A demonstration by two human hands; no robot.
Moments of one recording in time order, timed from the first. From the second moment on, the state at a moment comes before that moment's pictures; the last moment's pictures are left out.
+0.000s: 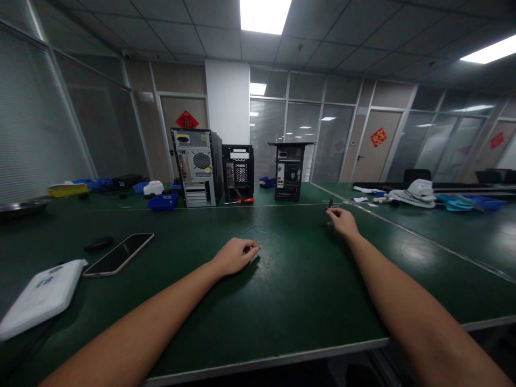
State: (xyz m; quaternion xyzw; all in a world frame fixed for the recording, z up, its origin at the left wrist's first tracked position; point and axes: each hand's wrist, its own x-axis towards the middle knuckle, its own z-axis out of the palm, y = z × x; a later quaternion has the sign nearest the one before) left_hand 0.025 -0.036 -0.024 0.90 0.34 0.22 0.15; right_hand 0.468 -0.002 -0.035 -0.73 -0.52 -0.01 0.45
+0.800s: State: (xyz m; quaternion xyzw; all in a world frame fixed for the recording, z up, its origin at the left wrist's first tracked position) left_hand 0.025 -0.036 -0.026 0.90 0.34 0.22 0.16; right_hand 0.487 -0.019 -0.034 -0.72 -0.61 -0.05 0.33
